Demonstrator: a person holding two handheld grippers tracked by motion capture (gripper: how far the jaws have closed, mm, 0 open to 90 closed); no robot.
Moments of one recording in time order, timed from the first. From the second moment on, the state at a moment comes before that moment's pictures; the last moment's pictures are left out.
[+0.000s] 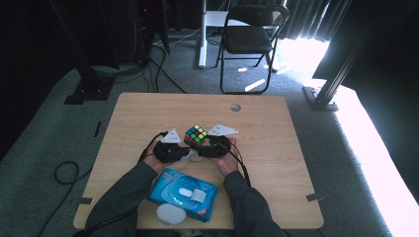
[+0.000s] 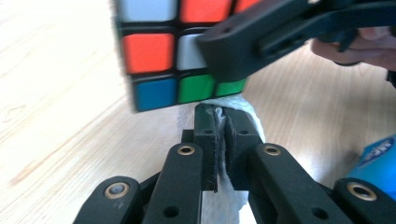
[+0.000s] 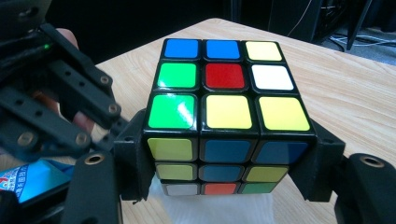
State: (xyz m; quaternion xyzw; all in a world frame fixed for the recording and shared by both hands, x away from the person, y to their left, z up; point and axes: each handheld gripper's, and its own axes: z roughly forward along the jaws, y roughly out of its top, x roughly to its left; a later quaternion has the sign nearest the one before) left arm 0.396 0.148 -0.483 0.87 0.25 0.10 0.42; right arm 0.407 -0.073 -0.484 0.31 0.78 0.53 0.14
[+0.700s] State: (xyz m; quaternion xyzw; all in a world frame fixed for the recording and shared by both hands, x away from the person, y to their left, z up) left arm 0.403 0.171 -0.481 0.84 0.30 0.11 0.45; right arm 0.405 -0.076 -0.485 0.31 0.77 0.53 0.14
